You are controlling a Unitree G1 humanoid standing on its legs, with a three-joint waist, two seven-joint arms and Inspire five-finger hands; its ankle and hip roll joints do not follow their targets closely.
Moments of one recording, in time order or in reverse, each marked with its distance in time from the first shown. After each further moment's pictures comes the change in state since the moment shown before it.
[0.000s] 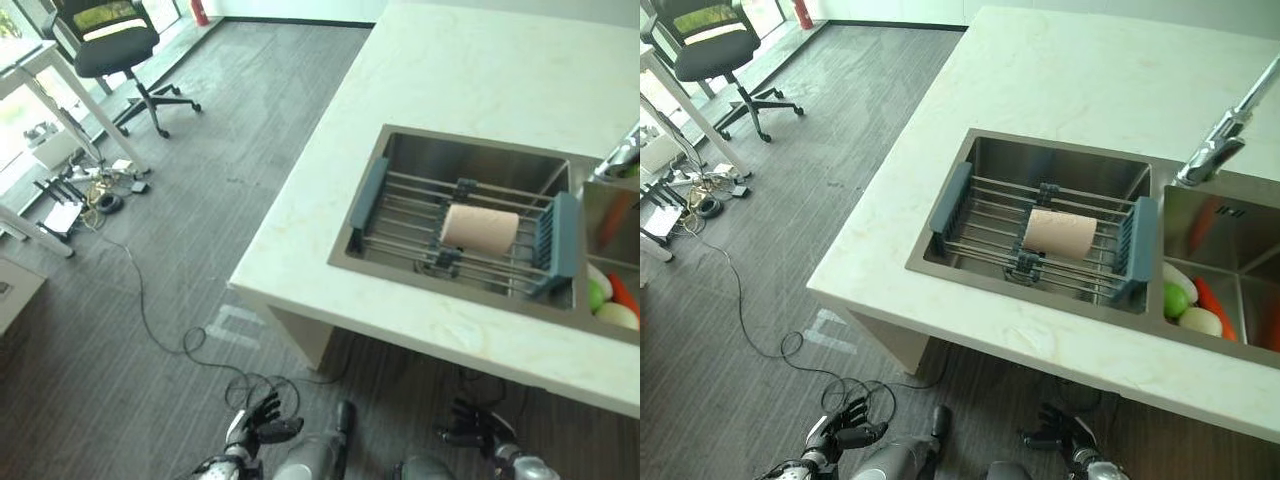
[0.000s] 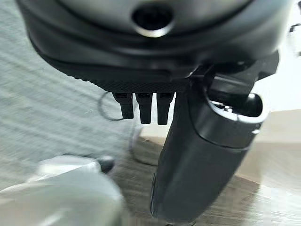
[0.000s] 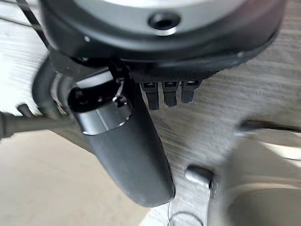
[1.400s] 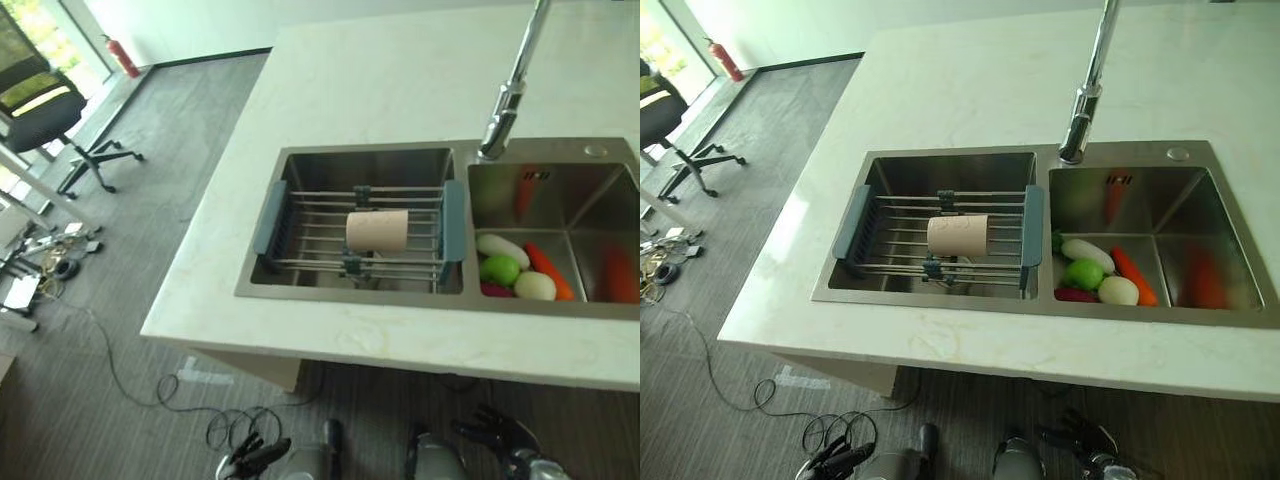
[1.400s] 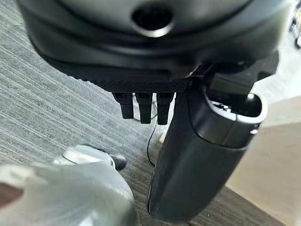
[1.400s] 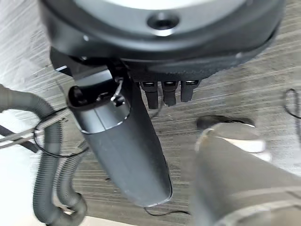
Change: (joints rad) left arm 0.034 -0.066 0.087 0.070 -0.235 0.109 0.087; right arm 0.010 -0.036 -0.108 0.001 0.082 0.091 0.001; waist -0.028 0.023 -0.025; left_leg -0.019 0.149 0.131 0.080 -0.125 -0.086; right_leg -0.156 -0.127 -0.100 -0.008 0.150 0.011
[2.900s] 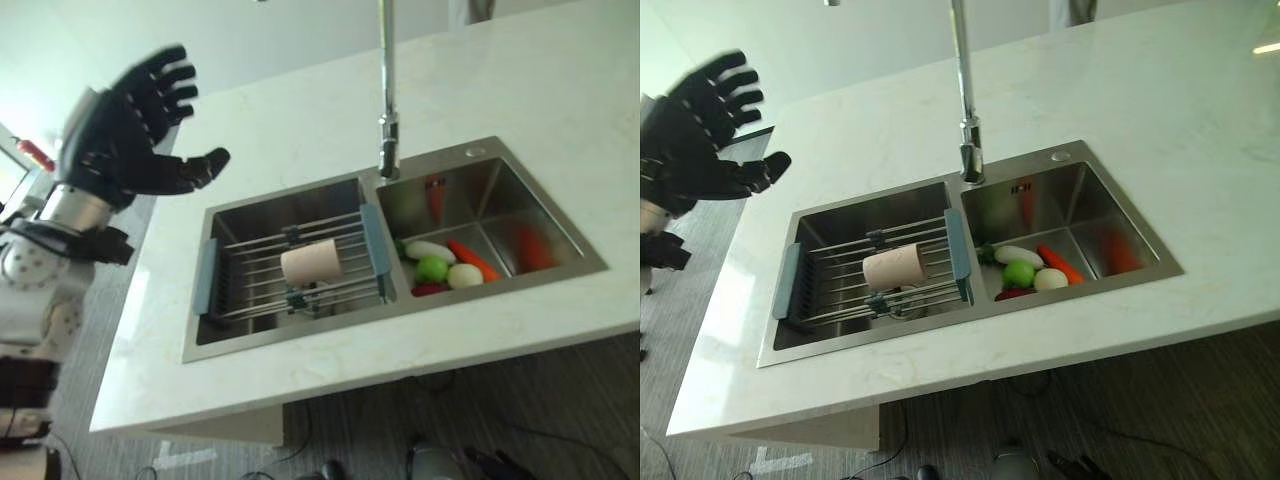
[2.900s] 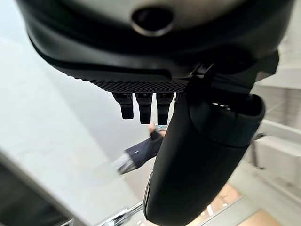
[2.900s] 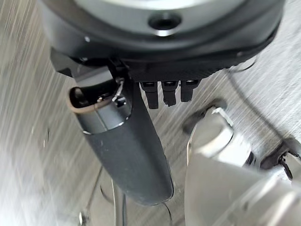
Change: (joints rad) left arm -0.423 0.846 0.031 -1.048 -0.161 0.065 -0.201; right arm 0.188 -0.004 -0.128 0.006 0.391 0.095 0.021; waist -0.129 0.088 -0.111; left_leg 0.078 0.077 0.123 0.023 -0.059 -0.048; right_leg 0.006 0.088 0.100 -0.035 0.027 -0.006
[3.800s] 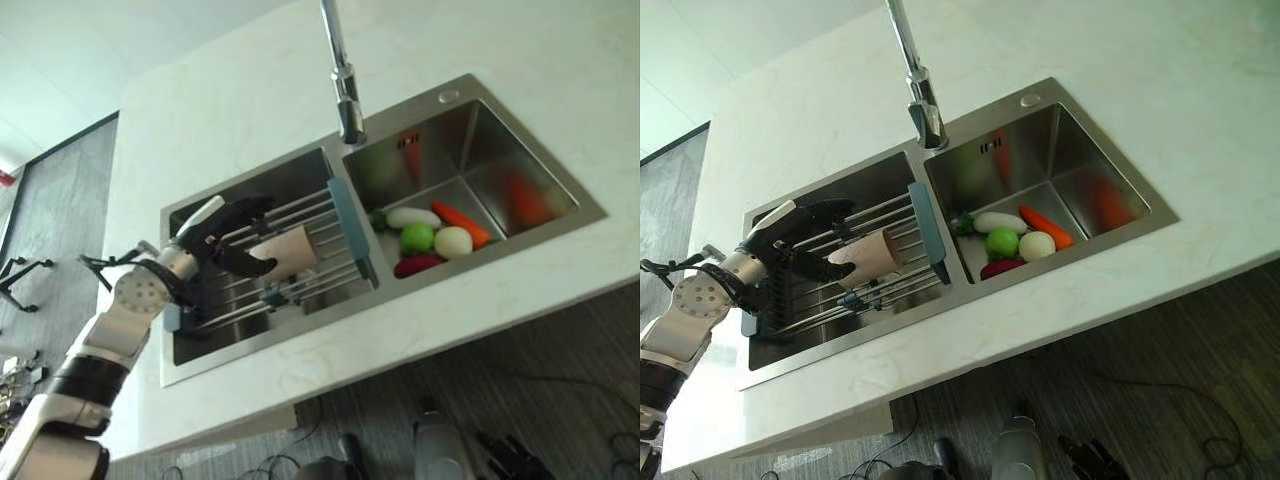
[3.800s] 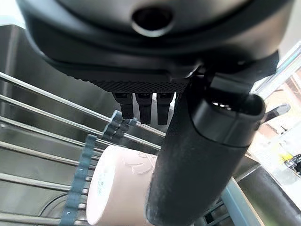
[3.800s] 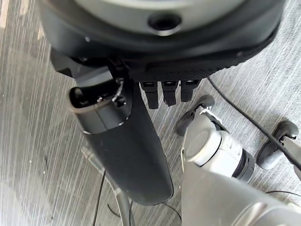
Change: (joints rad) left arm -0.039 -0.118 -0.220 0.105 0.569 0.020 -0.019; right arm -0.021 0.001 -0.035 -0.049 0.015 -0.047 0.063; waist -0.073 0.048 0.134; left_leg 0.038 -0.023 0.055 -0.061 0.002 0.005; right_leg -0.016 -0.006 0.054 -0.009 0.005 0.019
